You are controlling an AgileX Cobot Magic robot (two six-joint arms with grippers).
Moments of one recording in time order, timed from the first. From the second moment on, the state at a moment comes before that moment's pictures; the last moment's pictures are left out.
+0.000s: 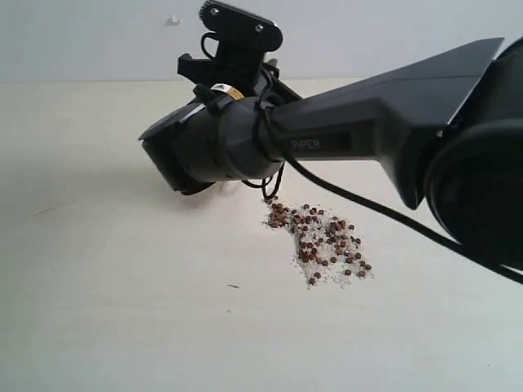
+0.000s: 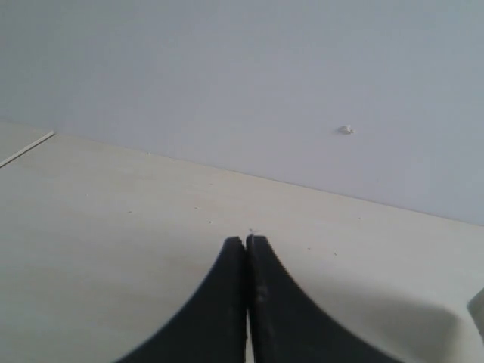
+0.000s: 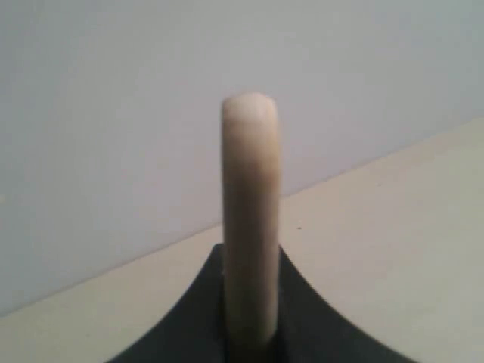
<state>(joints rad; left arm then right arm) 0.03 0.22 0.00 0.36 -0.05 -0.61 0.92 2.28 -1.62 1.58 -1.21 -0.82</state>
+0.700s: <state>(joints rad) 0.03 0.22 0.00 0.36 -0.05 -0.61 0.88 2.35 -1.62 1.68 -1.25 -0.86</state>
